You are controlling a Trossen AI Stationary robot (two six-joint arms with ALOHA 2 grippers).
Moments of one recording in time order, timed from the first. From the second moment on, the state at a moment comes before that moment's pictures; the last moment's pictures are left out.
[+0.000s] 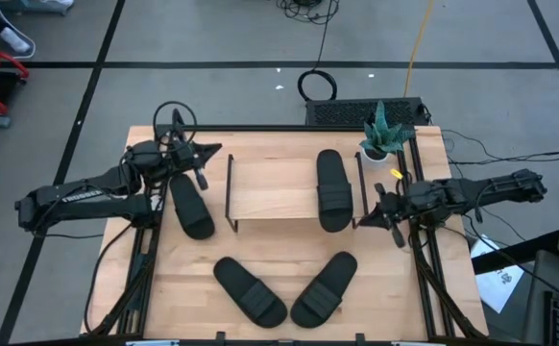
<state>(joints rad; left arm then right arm) 0.35 0.65 0.53 0.11 -0.09 0.28 0.17 0.45 0.40 -0.36 -0.10 0.19</state>
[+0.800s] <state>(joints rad) 0.37 0.49 0.53 -0.10 0.04 0.16 0.07 0.52 0.44 -0.06 -0.16 -0.01</state>
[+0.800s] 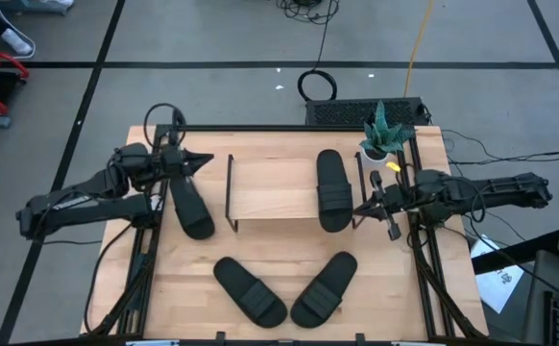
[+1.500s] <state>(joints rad) 0.37 0.46 0.53 -0.11 0.02 0.07 0.07 0.53 0.44 0.01 -0.13 -0.04</state>
